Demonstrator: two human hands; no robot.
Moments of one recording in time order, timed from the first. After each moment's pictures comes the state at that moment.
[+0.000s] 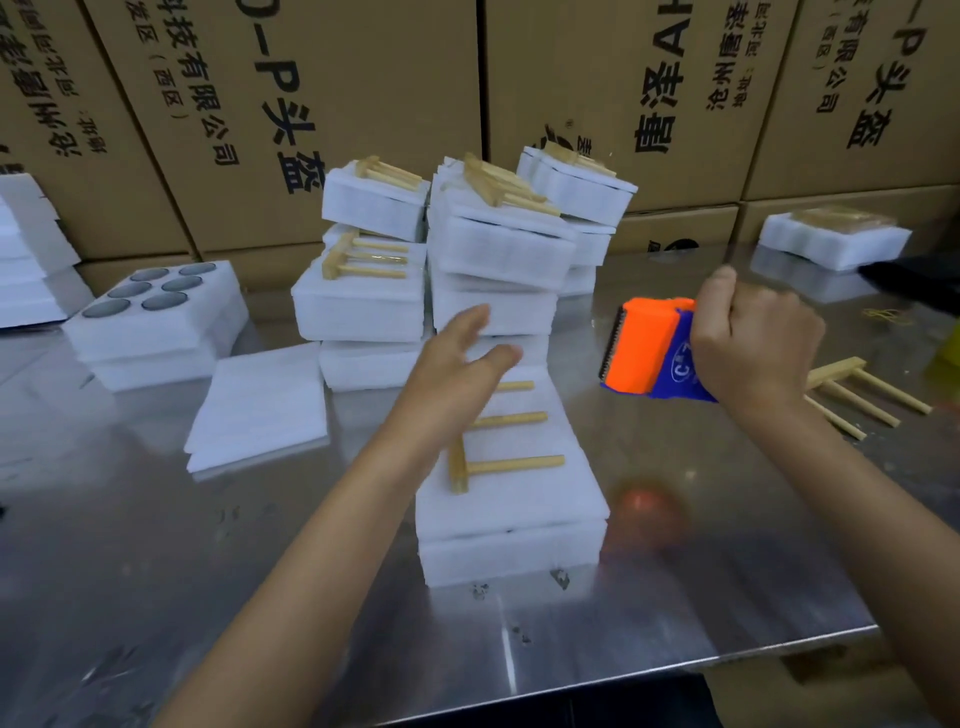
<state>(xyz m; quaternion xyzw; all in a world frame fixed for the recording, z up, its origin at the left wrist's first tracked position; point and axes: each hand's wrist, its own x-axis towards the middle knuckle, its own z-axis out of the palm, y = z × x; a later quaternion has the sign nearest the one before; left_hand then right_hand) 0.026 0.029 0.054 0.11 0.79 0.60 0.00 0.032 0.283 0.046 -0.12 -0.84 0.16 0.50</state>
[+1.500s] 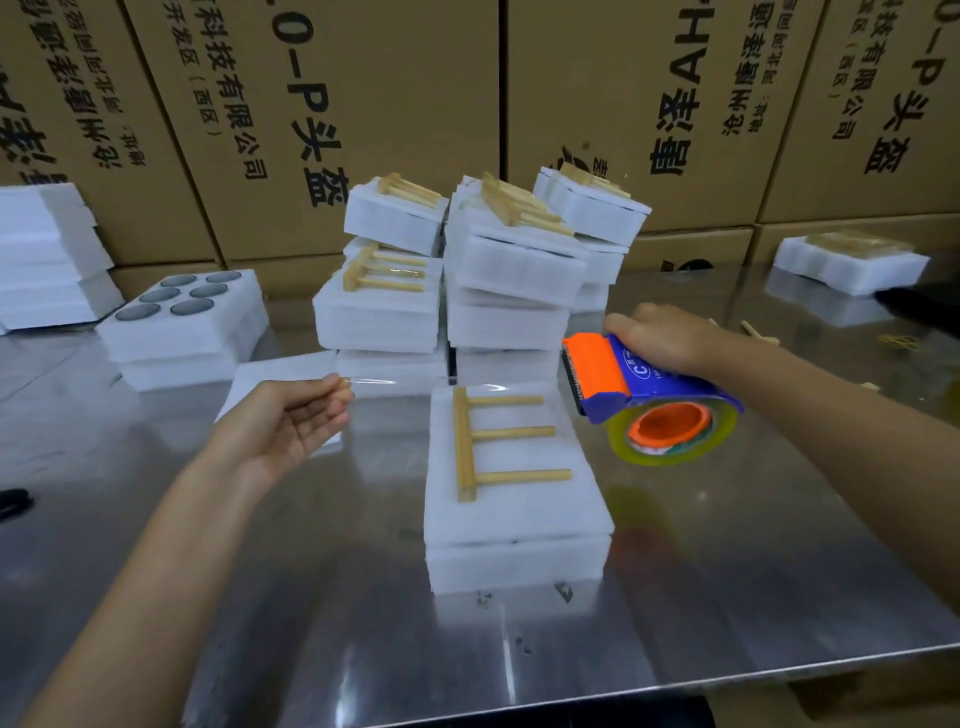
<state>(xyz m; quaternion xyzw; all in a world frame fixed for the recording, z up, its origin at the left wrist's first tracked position) -0.006 -0.112 0.030 -0.11 0.58 0.80 0.07 -0.036 0.275 0.073 -0.02 -0.99 0.16 0.01</state>
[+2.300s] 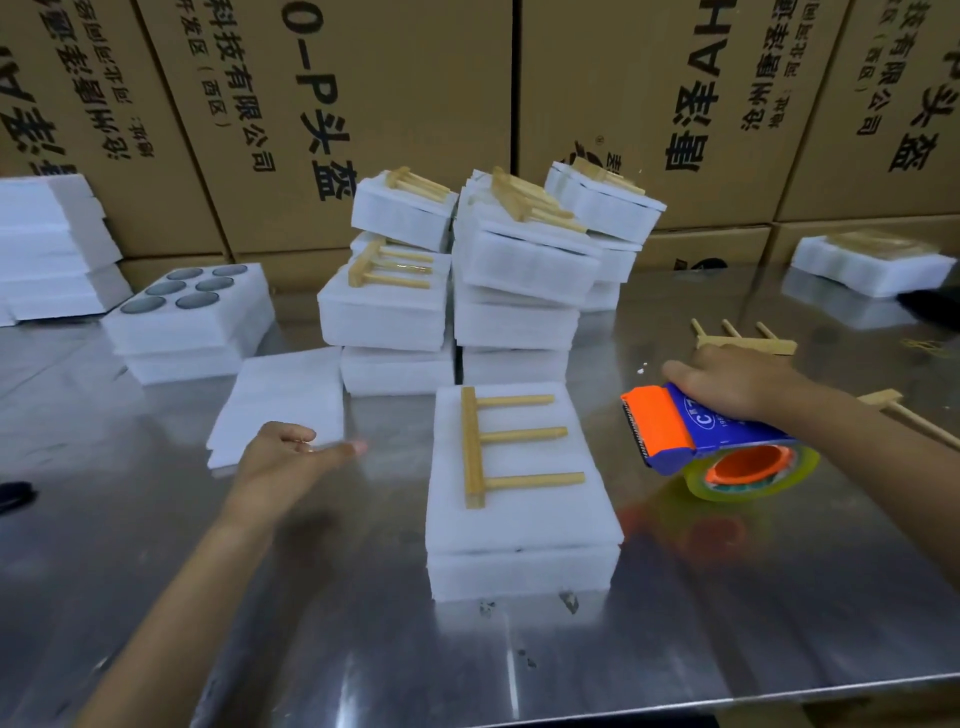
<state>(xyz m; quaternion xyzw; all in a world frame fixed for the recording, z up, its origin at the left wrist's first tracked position) 0.010 -0.114 -0.019 -0.17 0.82 0.54 -0.07 -0.016 0.318 0.041 -0.06 -1.00 0.08 0.00</state>
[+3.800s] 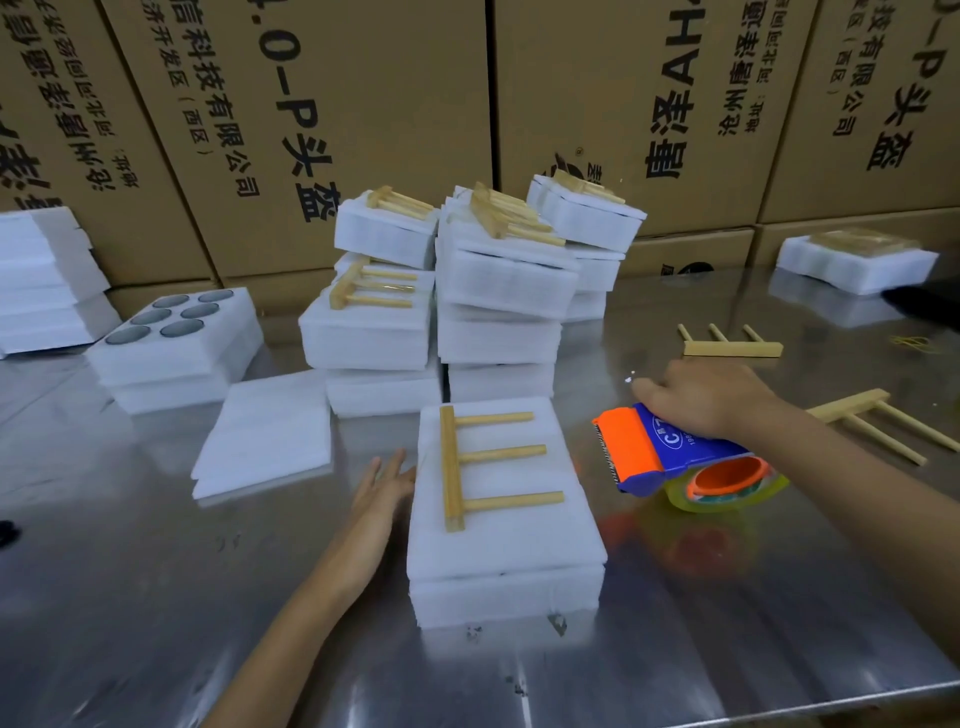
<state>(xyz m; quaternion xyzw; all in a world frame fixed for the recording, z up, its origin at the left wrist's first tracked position) 0.020 -0.028 -0.033 -0.01 0.85 0.53 0.07 -0.011 0.305 0.038 -0.03 -1.00 0.02 0.03</state>
